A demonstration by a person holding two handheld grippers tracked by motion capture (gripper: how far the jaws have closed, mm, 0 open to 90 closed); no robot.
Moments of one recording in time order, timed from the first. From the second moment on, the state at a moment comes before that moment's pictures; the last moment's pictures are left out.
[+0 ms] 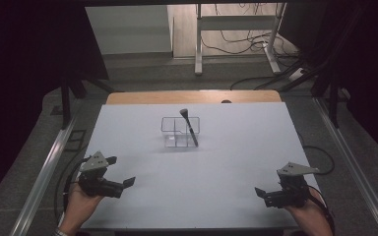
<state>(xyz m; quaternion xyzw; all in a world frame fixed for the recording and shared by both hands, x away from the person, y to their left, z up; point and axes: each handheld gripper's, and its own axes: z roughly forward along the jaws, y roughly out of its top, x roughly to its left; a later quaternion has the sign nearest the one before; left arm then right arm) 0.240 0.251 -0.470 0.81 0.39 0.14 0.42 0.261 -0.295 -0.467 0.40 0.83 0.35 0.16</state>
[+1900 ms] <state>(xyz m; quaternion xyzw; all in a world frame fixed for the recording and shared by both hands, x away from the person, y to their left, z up) 0.184 0.301 -0.490 0.79 0.45 0.18 0.37 0.261 -0.295 -0.468 0.40 0.83 0.35 0.16</state>
